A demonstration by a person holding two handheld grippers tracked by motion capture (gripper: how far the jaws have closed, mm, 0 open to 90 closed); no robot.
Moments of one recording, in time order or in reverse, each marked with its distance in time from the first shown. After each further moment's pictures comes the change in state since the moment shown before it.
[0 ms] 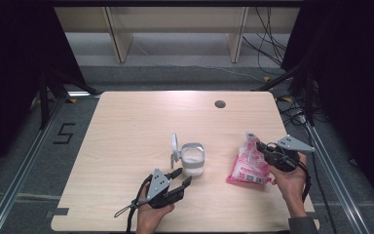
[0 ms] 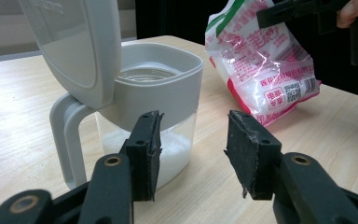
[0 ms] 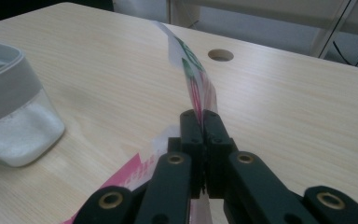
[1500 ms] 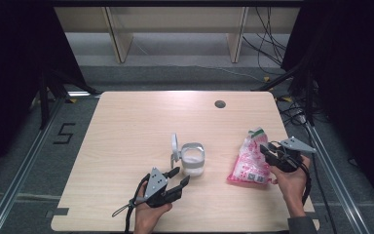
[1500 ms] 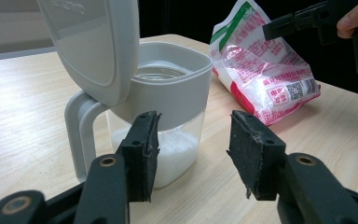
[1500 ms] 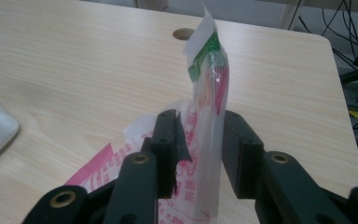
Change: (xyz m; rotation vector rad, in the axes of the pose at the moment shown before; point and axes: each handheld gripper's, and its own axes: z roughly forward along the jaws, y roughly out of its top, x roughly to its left) left arm 0.004 0.001 -0.004 0.018 0.022 -0.026; right arm -0.010 -0.012 0.003 0.072 -0.118 0.097
